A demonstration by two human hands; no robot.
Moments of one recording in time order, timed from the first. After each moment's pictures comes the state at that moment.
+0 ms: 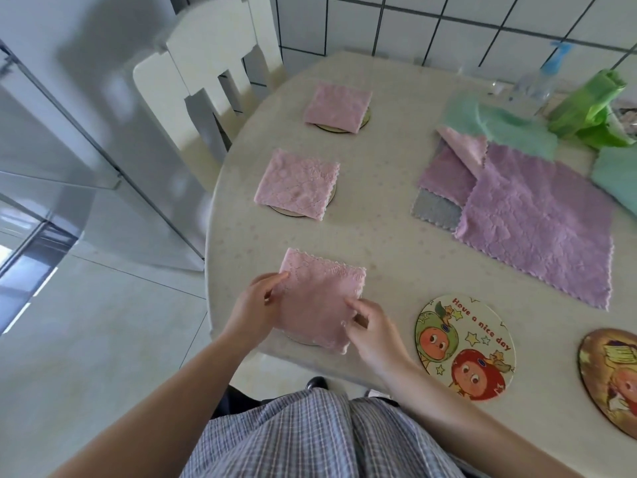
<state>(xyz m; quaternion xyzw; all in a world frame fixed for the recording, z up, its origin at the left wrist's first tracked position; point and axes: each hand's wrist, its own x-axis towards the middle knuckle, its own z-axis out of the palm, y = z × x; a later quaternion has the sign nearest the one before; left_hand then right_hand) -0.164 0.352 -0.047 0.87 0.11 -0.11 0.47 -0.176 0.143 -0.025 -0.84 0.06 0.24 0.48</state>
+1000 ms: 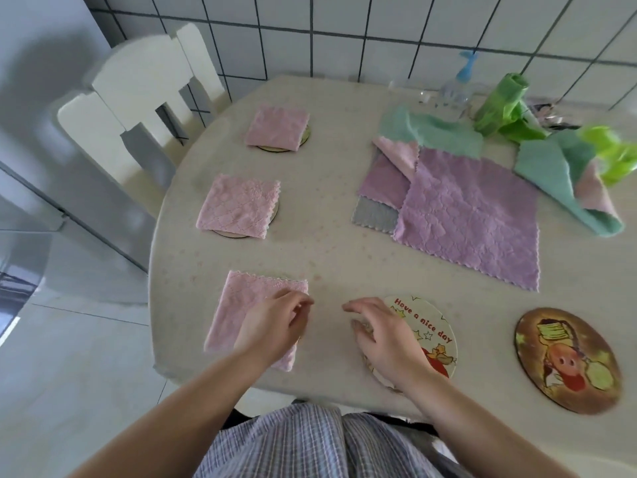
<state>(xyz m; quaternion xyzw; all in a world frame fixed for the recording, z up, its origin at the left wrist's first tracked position) -0.152 0.242 -0.013 0.95 -0.08 -0.05 0.30 -0.174 0.038 -0.005 -0.92 -0.08 0.11 0.37</state>
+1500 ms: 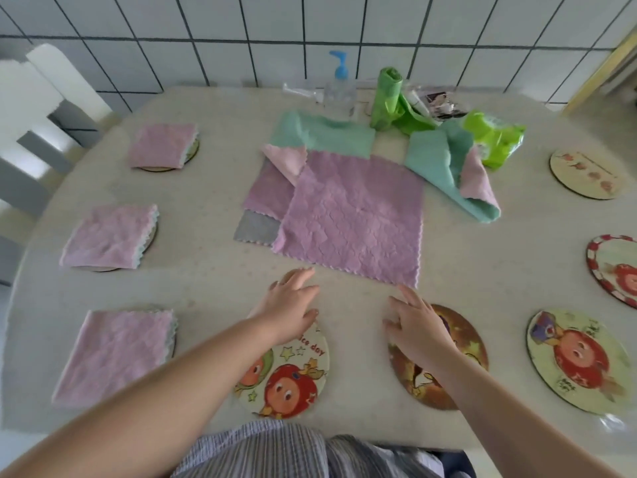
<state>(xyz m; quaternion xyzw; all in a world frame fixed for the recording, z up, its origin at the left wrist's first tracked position) -0.088 0.015 -0.019 0.94 -0.25 -0.20 0.11 -0.155 -0.216 -0.014 -0.96 0.07 0.21 0.19</state>
